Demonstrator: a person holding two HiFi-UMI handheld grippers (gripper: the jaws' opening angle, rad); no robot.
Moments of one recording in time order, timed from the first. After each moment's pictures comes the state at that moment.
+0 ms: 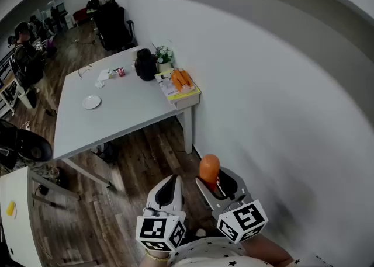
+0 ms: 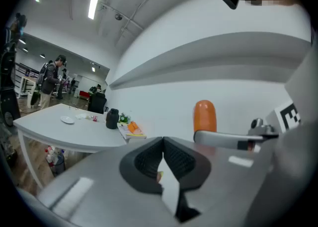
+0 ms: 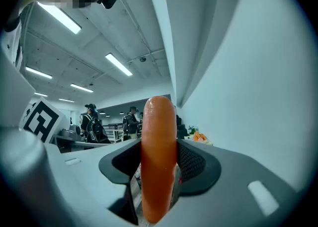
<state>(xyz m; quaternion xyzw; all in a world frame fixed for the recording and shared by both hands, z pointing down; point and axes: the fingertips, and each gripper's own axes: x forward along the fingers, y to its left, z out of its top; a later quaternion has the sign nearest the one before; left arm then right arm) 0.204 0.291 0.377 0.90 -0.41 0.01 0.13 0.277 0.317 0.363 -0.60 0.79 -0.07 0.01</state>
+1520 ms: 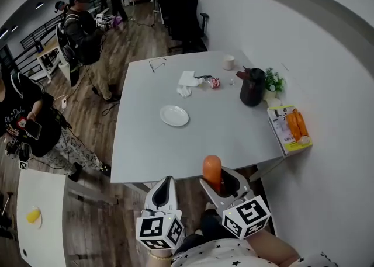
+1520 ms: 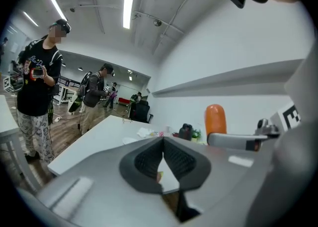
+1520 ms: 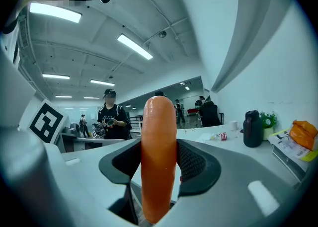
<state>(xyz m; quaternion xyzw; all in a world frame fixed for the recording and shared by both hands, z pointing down) -0.175 -0.090 0.398 0.81 -0.57 0.00 0.15 -0.067 -0.086 0.387 -0.47 0.88 -0.10 -0.03</state>
